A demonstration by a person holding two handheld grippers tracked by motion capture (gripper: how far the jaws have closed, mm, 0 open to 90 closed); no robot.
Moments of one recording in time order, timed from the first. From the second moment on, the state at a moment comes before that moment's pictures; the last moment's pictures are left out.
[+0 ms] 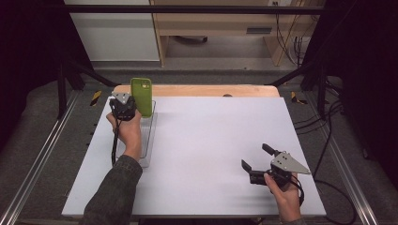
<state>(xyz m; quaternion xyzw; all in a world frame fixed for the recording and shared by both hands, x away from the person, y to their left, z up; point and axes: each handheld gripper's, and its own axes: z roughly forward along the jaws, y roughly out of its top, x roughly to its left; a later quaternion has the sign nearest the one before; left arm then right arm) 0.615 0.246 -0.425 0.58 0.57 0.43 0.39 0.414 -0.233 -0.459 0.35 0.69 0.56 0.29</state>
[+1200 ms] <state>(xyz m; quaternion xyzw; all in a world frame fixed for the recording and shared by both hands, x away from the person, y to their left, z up) 0.621 0.244 -0.421 0.59 0.57 0.43 0.38 0.414 -0.233 -0.459 0.35 0.69 0.56 0.29</state>
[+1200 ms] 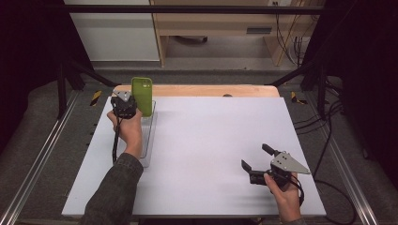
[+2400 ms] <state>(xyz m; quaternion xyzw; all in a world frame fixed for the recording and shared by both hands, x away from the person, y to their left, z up) 0.570 0.238 -0.386 0.64 0.50 0.37 0.45 0.412 -0.231 -0.458 0.35 0.69 0.56 0.29</state>
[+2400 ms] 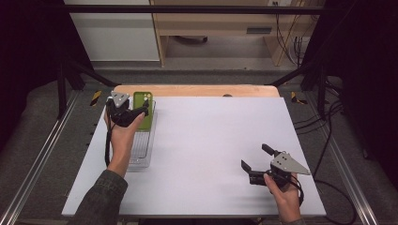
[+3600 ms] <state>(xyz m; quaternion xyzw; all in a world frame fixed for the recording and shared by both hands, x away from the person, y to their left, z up) 0.536 0.209 -0.378 0.70 0.42 0.34 0.47 0.413 -0.228 -0.460 0.35 0.69 0.56 0.28</state>
